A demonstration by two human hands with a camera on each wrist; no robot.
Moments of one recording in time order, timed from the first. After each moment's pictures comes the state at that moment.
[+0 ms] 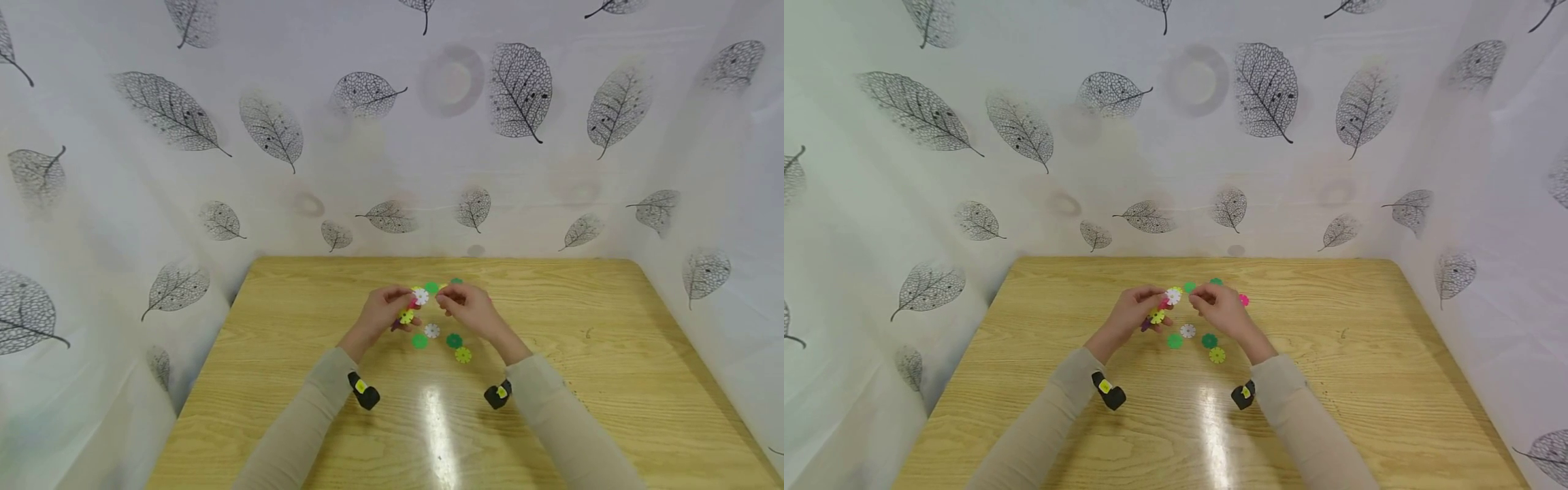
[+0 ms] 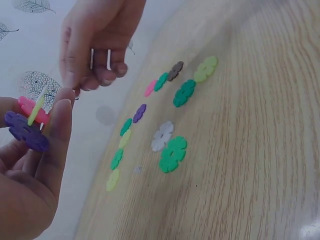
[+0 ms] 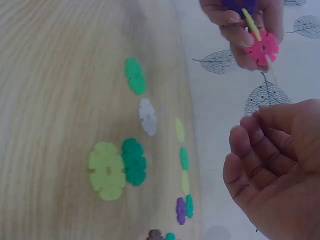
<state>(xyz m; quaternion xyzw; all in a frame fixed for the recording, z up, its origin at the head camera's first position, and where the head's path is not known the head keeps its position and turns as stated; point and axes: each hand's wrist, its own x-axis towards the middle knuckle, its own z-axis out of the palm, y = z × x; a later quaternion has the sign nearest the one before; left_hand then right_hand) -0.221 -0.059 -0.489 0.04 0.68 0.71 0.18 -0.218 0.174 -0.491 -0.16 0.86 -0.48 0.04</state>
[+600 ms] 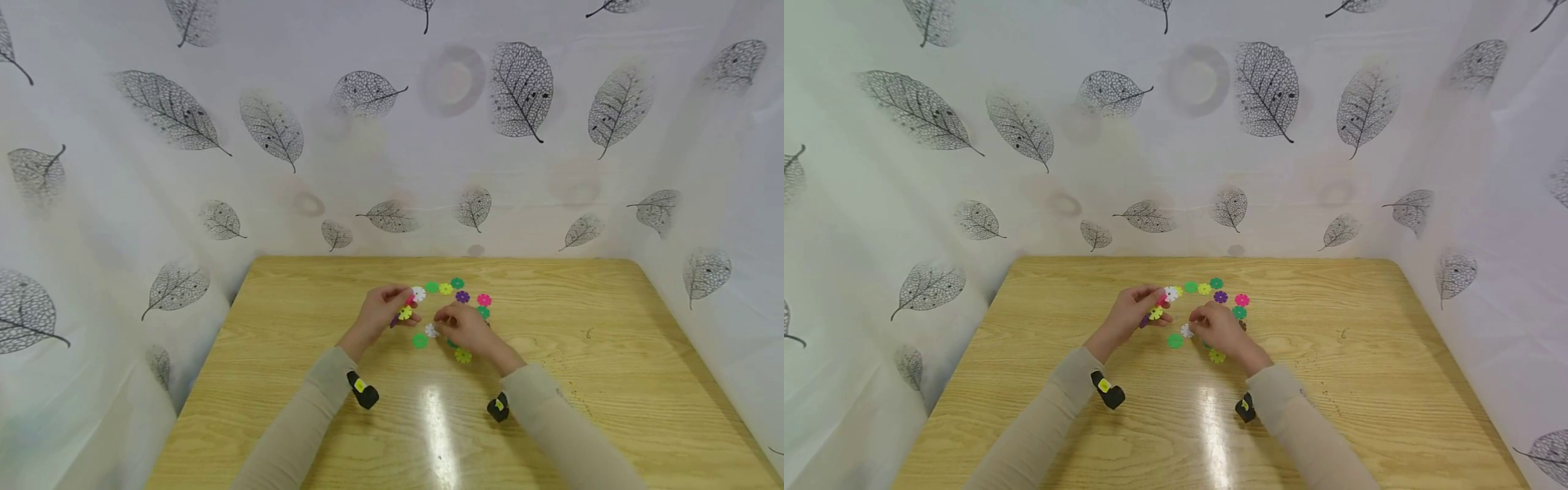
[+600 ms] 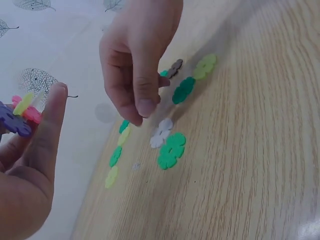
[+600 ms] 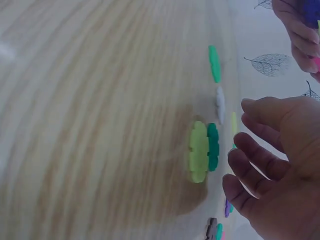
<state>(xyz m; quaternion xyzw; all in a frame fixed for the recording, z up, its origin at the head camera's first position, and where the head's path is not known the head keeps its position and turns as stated) -0.221 -0.061 -0.489 0.04 0.65 0.74 0.17 -0.209 0.172 -0.529 -0.20 0.90 -0.37 0.06</state>
